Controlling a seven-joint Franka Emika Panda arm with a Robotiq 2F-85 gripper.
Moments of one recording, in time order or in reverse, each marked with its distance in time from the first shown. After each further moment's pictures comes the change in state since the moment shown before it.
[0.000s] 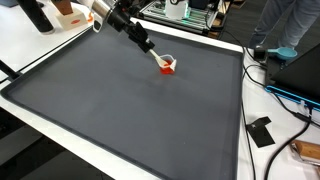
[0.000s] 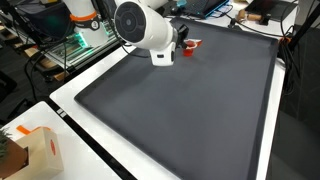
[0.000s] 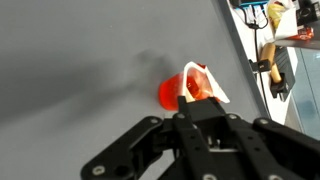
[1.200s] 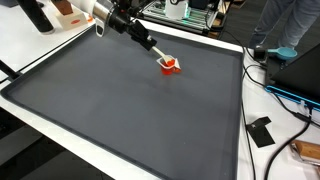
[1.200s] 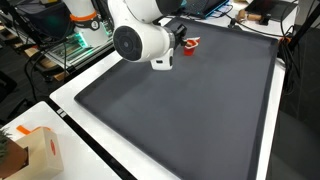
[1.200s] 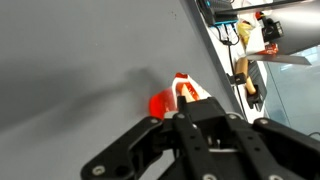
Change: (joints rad) arm -0.030 0.054 -0.013 0.034 0.054 -0.147 -0.051
